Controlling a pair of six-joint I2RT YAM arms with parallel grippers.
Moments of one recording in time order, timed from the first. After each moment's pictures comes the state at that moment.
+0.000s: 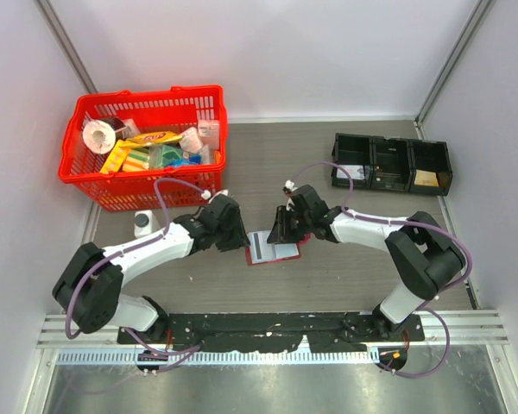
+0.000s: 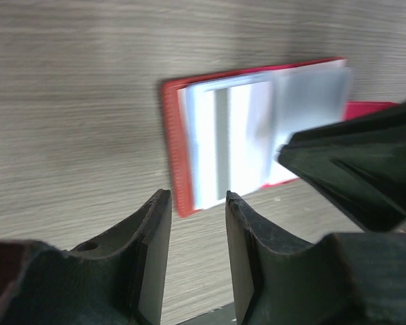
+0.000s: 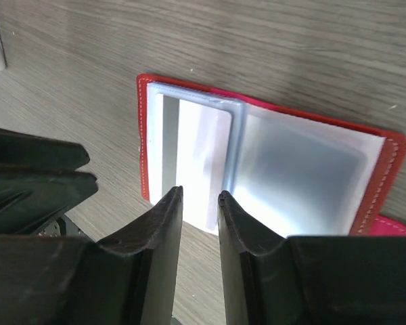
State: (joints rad) left arm -0.72 1.38 0.78 -0.36 -0.06 -0.89; right arm 0.68 1.62 0.84 -0.07 -0.30 0.66
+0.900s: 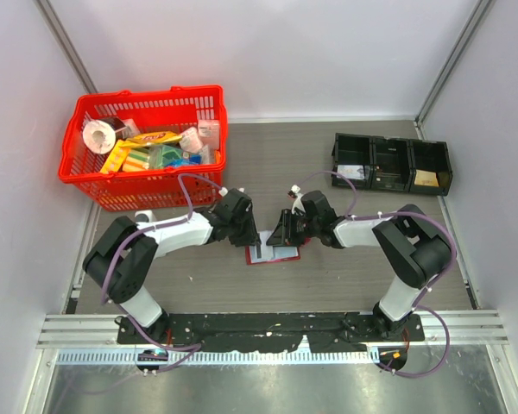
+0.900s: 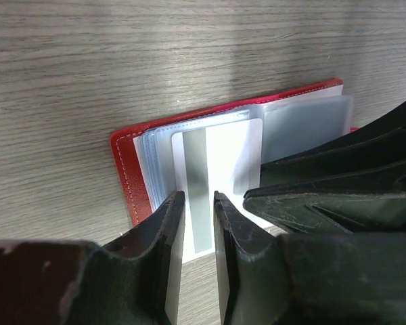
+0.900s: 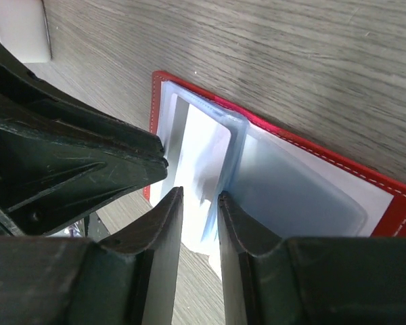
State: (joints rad) left arm -0.71 1.63 0.87 -0.21 0.07 -0.84; right arm 0.59 1.70 0.68 0.28 -0.51 0.71
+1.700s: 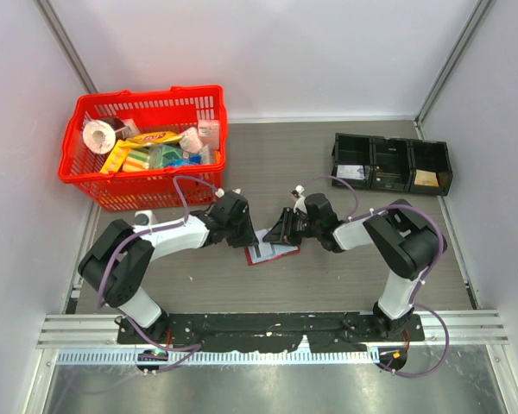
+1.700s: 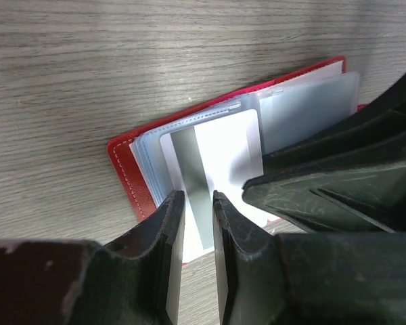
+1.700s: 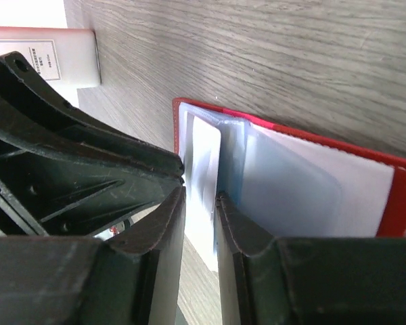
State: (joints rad) left arm -0.70 1.60 0.83 -0.17 0.06 -0.85; right arm 0.57 1.77 0.63 0.53 -0.58 0.88
